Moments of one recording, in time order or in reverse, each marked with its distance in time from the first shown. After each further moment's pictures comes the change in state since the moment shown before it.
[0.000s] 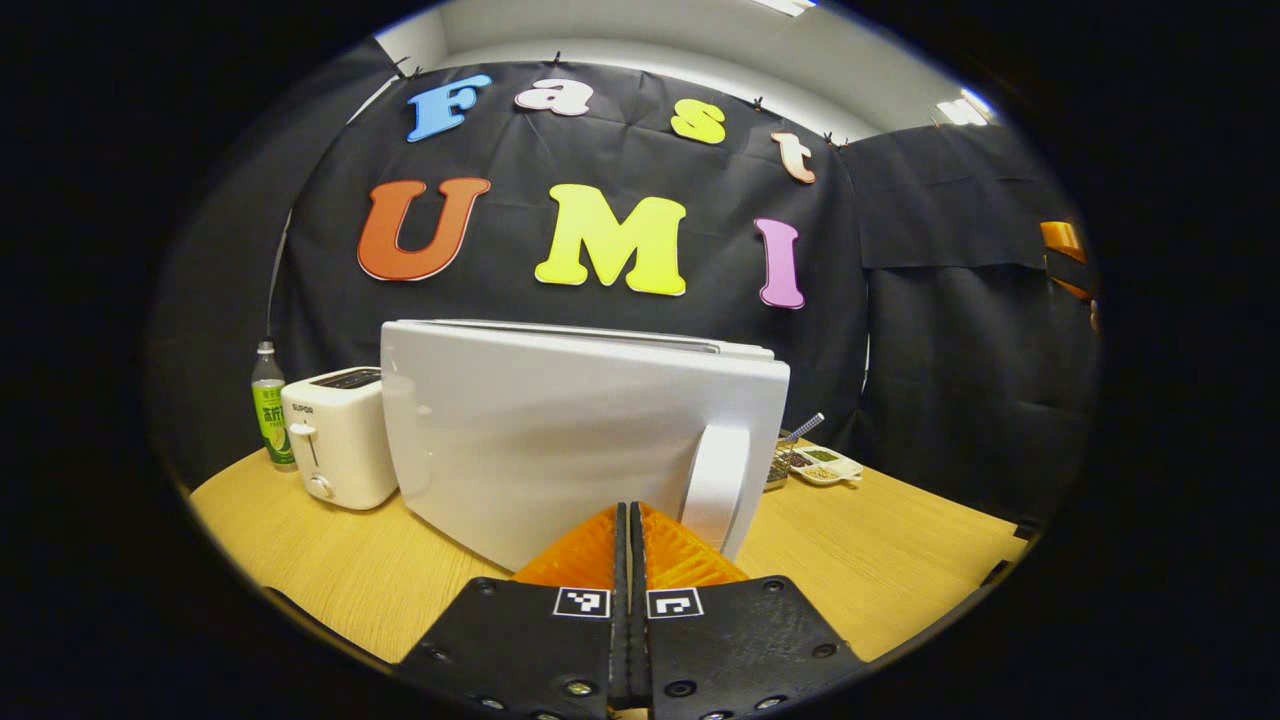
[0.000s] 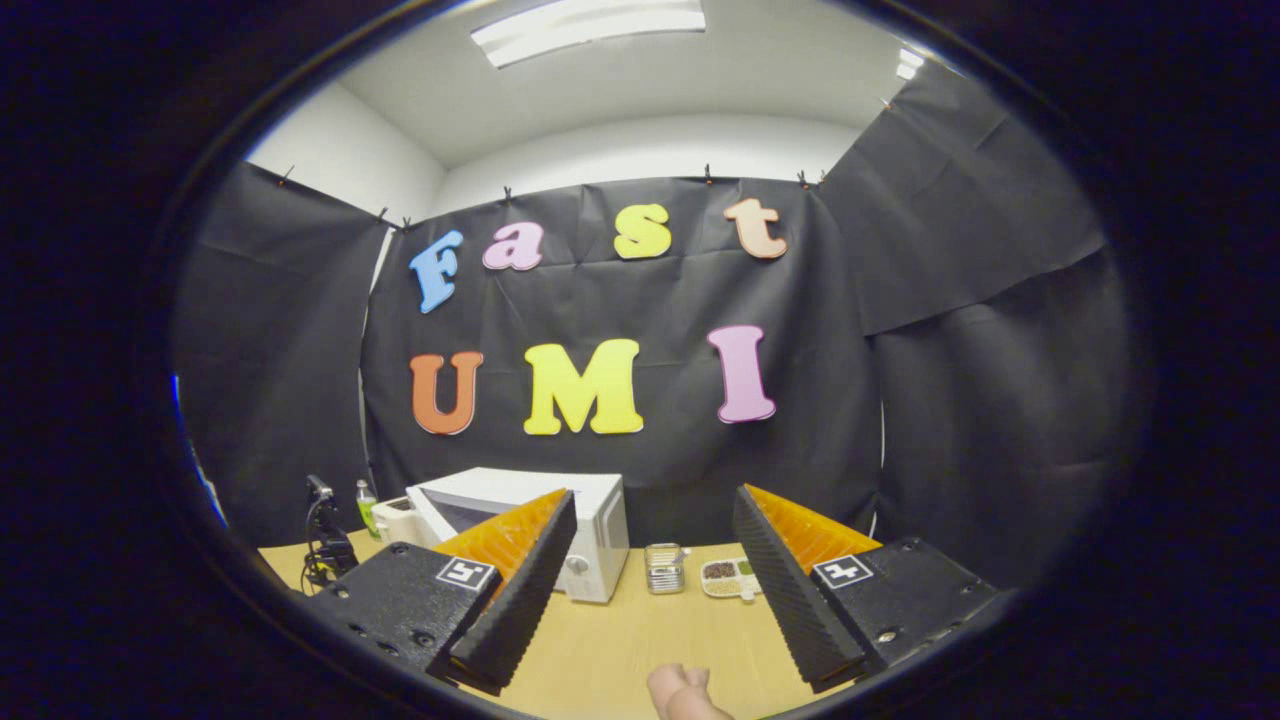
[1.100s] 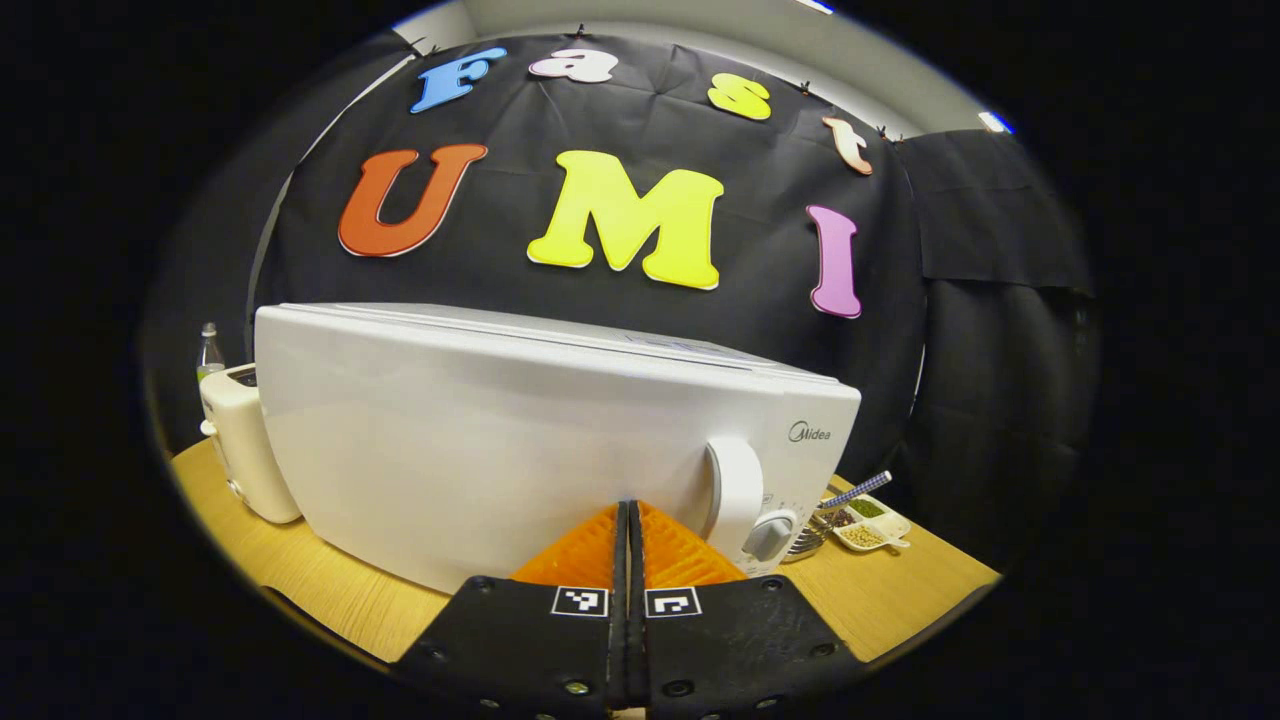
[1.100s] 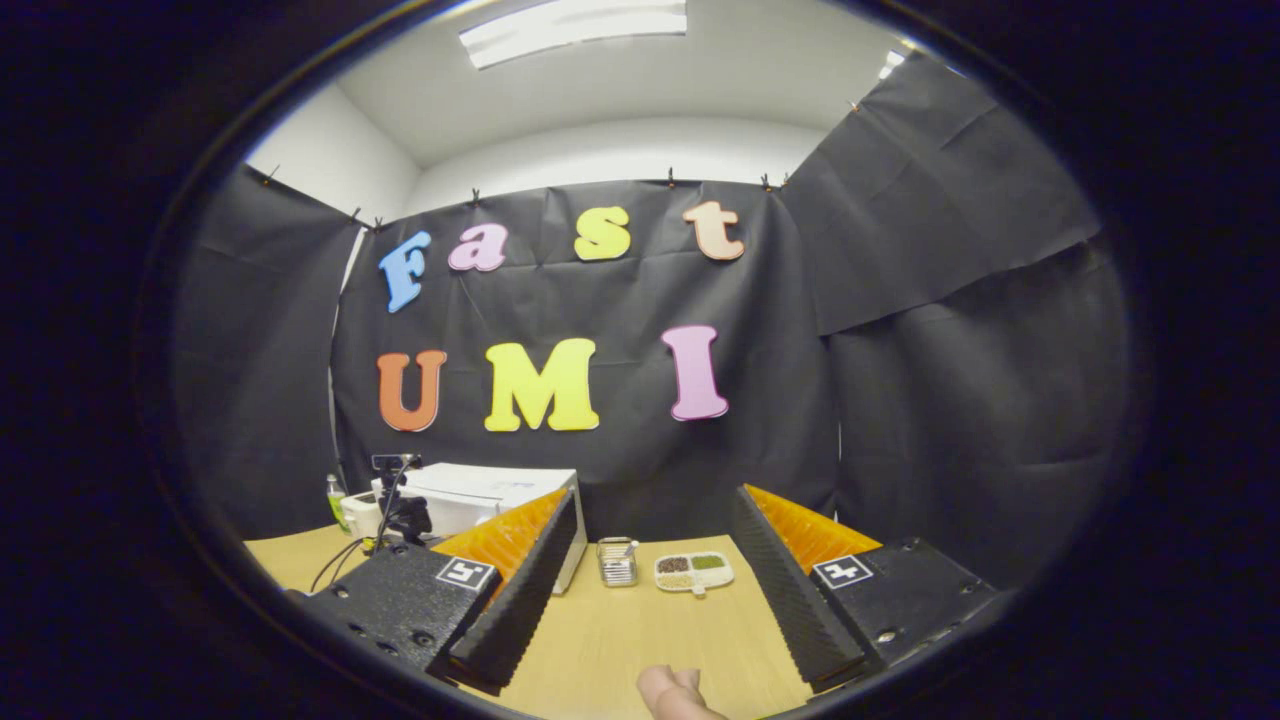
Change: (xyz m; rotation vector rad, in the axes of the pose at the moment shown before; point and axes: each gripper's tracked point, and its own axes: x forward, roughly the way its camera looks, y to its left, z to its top) left arm 0.161 -0.014 0.020 -0.067 0.010 0.118; right arm -0.031 -0.055 -0.007 0.009 0.006 -0.078
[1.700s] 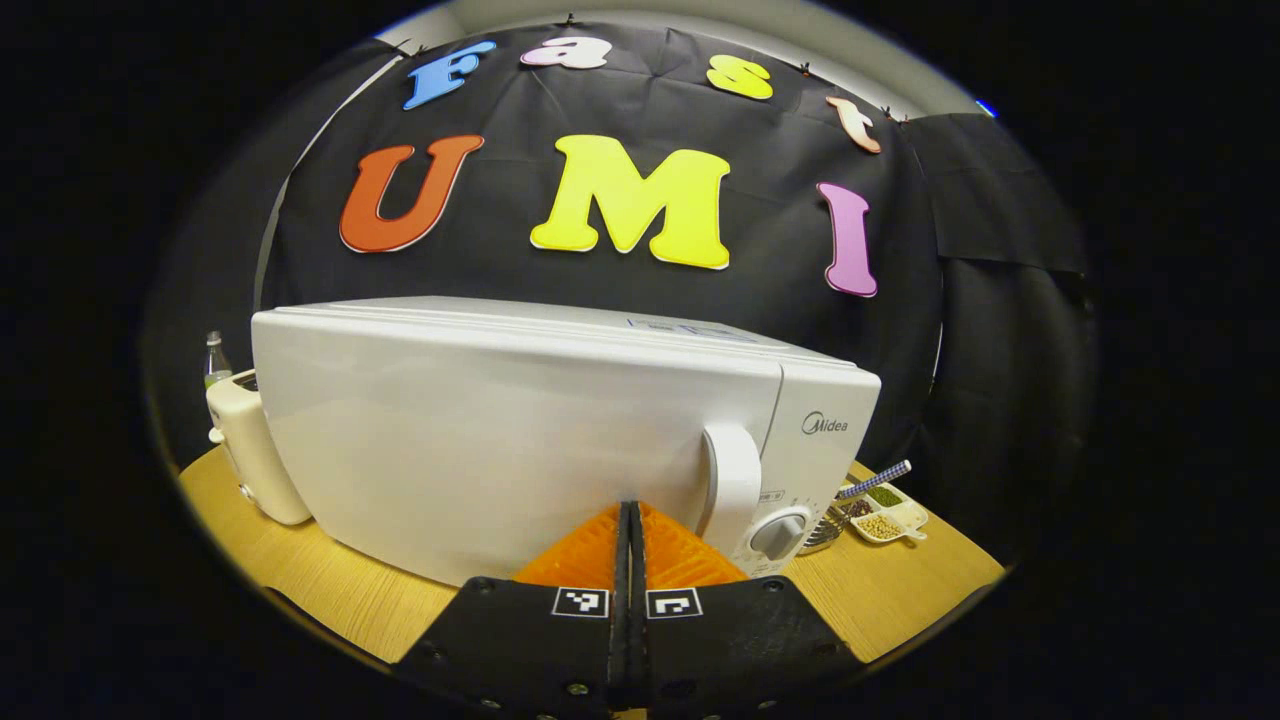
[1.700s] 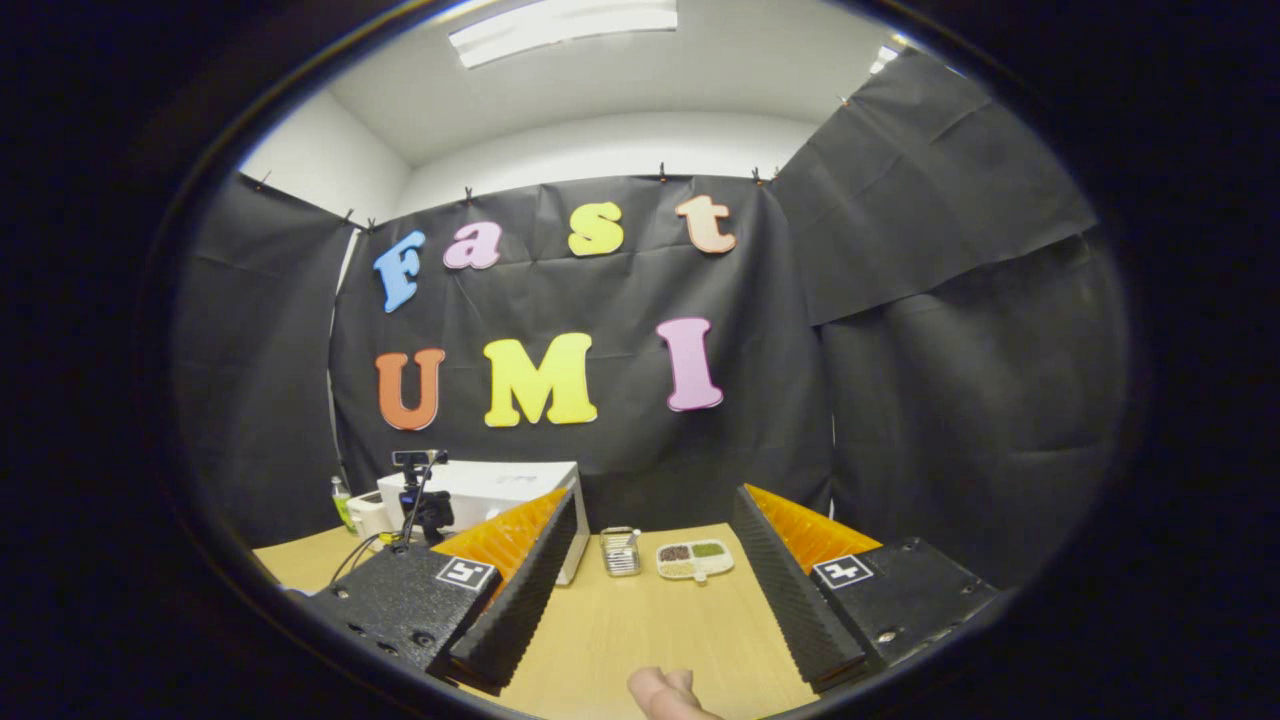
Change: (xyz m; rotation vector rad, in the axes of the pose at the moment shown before) left arm 0.000 0.000 -0.011 0.008 0.094 0.037; right arm -0.024 0.006 0.001 0.020 0.027 -0.023
